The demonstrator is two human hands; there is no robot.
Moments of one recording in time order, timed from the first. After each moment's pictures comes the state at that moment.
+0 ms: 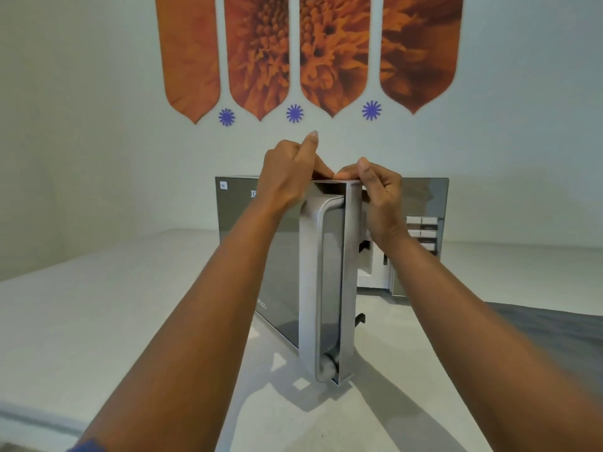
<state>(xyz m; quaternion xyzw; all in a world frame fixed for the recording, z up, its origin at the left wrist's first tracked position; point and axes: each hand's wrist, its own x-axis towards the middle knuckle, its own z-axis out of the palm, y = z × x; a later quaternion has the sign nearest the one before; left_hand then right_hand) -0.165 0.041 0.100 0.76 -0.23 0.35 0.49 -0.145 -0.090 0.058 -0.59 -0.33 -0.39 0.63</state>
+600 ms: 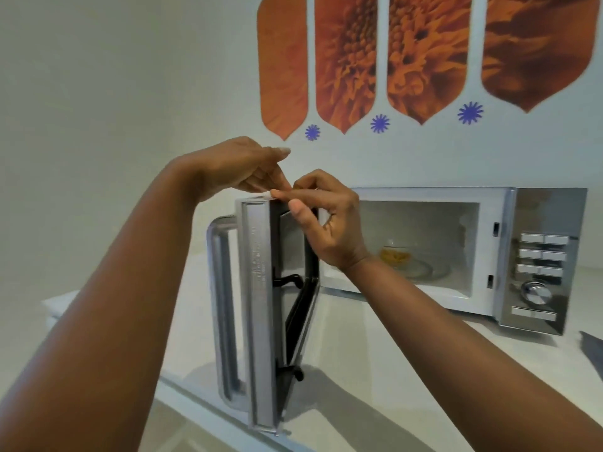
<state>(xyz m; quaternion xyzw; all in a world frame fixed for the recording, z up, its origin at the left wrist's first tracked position) -0.240 0.201 0.143 0.91 -0.12 0.17 0.36 -0.173 0.065 0.053 -0.52 -0.54 -0.44 0.49</state>
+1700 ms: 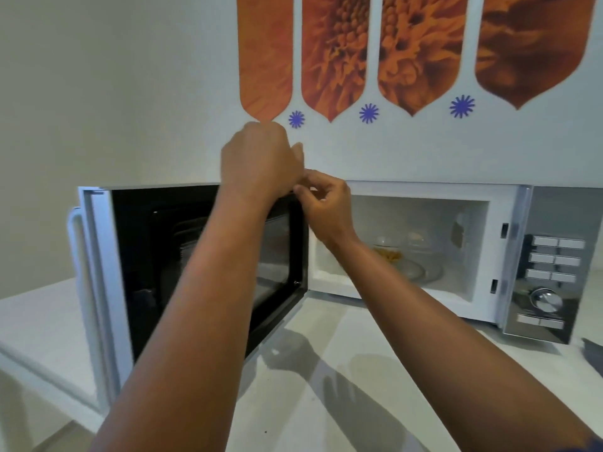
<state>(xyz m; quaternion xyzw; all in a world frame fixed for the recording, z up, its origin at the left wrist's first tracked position) -0.163 0.174 0.120 0.87 0.05 0.48 0.09 -0.076 0.097 0.055 -0.60 -0.40 -0.35 0.60</state>
